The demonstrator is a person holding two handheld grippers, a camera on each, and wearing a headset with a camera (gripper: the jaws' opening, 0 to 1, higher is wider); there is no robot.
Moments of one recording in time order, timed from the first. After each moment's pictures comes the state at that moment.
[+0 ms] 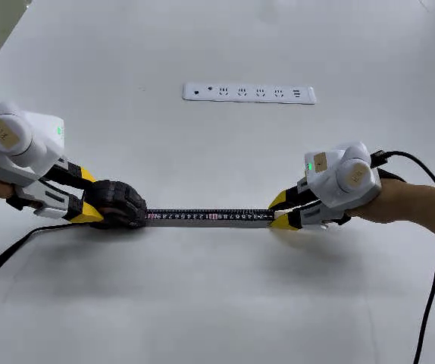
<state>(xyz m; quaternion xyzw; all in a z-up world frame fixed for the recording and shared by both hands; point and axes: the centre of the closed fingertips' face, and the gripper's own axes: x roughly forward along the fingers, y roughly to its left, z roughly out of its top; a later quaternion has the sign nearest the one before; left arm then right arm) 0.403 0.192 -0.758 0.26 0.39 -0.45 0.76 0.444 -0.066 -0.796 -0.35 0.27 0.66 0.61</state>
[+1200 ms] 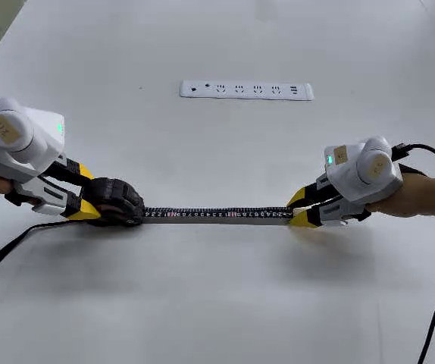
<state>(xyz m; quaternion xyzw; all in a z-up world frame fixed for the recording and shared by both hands) 0.401 0.190 -0.760 0.27 0.40 -0.46 0.75 0.447 -0.098 -0.798 -0.34 0.31 0.64 0.61</state>
